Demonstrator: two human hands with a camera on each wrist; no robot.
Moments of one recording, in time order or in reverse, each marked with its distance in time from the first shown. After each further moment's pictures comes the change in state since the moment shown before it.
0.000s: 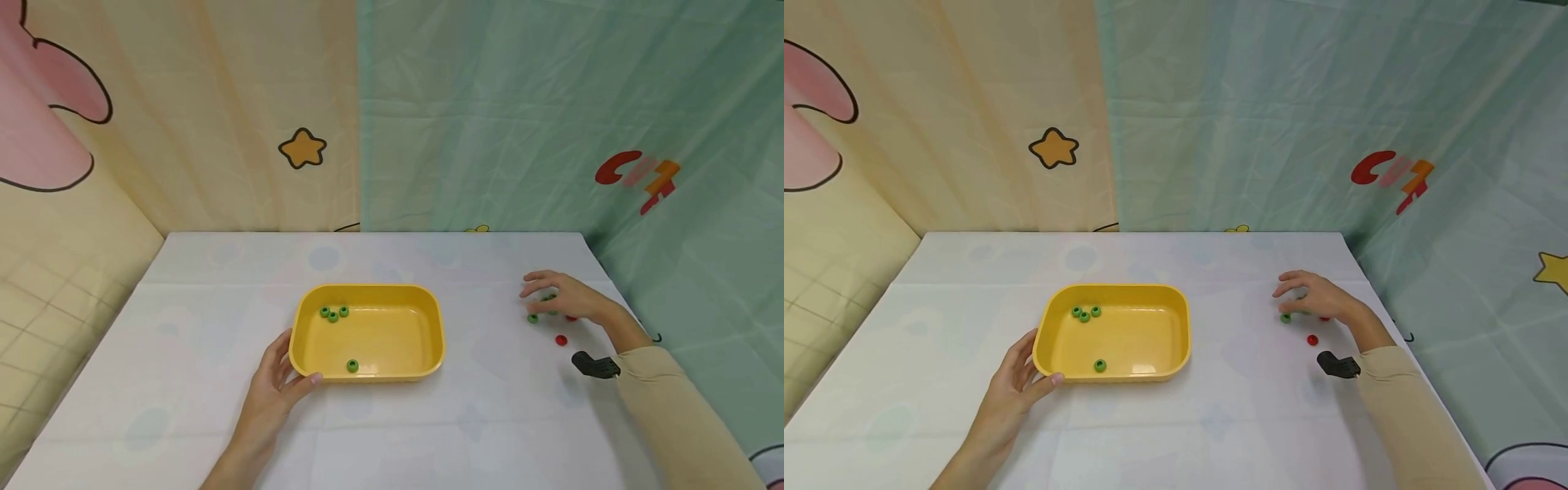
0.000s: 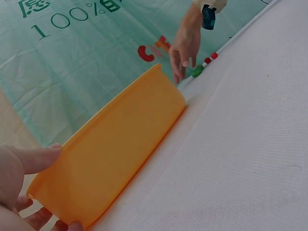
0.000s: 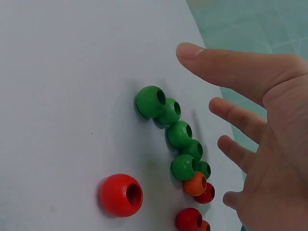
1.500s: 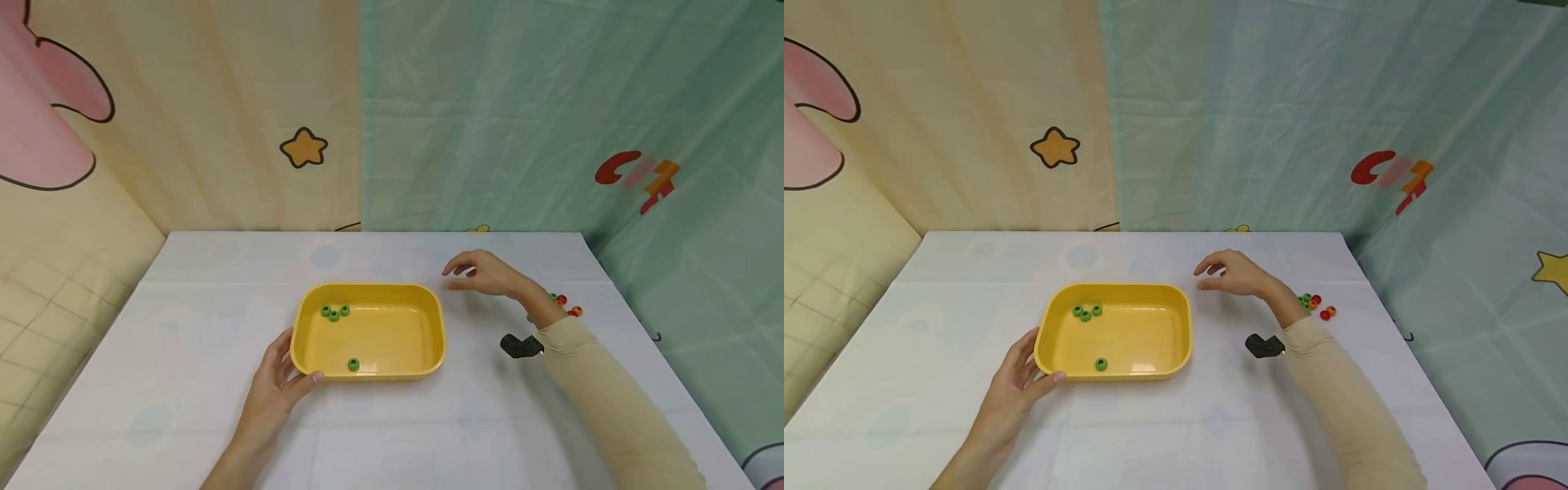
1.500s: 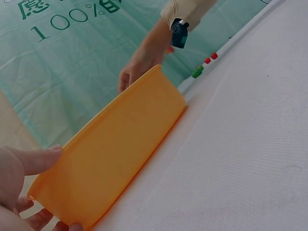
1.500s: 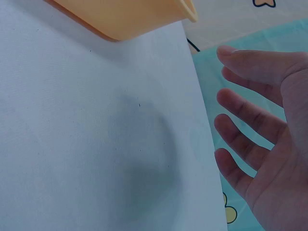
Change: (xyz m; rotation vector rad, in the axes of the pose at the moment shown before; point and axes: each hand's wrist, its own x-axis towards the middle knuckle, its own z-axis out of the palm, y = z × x) left_hand 0.001 0.000 0.004 -0.002 -0.003 0.006; right_hand 0.088 -0.106 0.043 0.041 -0.047 -0.160
